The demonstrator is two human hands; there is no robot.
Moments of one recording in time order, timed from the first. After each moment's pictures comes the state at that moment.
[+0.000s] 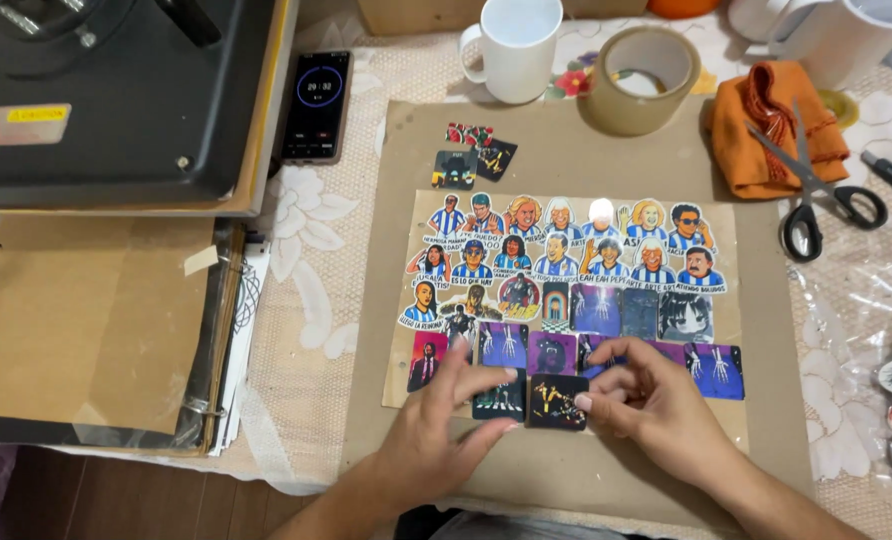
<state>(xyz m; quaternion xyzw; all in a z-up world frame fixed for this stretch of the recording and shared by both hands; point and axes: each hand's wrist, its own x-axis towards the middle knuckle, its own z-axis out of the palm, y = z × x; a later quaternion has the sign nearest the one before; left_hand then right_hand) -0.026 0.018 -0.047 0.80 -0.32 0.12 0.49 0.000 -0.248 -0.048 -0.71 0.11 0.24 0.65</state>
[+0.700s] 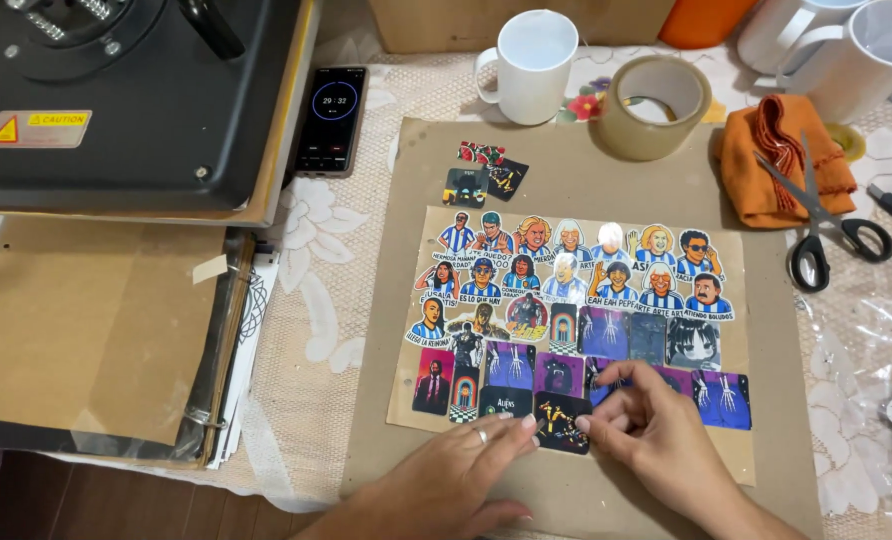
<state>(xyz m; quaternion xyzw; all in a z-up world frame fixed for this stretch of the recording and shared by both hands) -0.038 0.025 -0.055 0.83 -0.42 -0.11 0.36 0.000 -0.241 -0.054 -0.80 0.09 0.21 0.56</state>
